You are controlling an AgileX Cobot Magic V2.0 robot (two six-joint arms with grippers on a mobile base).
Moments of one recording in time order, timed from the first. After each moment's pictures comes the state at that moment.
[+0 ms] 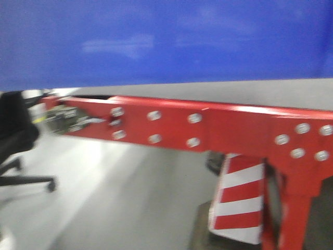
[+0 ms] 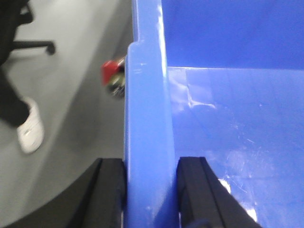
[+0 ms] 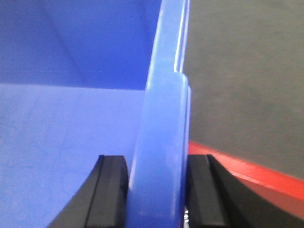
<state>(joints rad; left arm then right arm) -0.14 1.07 -1.43 0.09 1.13 -0.25 0.25 1.07 -1.38 0.07 0.99 0.06</state>
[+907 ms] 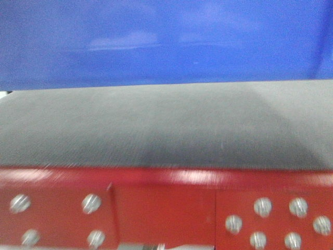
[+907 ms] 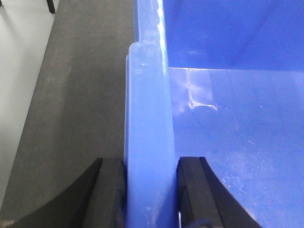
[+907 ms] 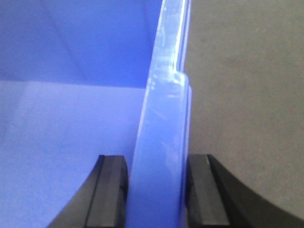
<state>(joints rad) -0.14 1.08 -1.43 0.08 1.12 -0.25 0.25 1.07 -1.38 0.07 0.99 0.06</state>
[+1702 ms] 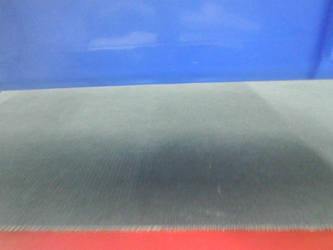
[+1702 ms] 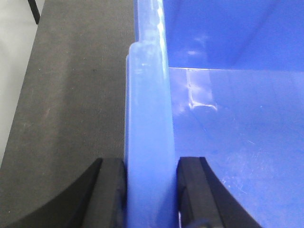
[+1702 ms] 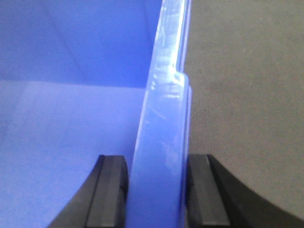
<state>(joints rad) -0.14 1.08 -1.43 0.09 1.12 -0.25 0.25 1.07 -1.38 0.07 0.99 0.06</state>
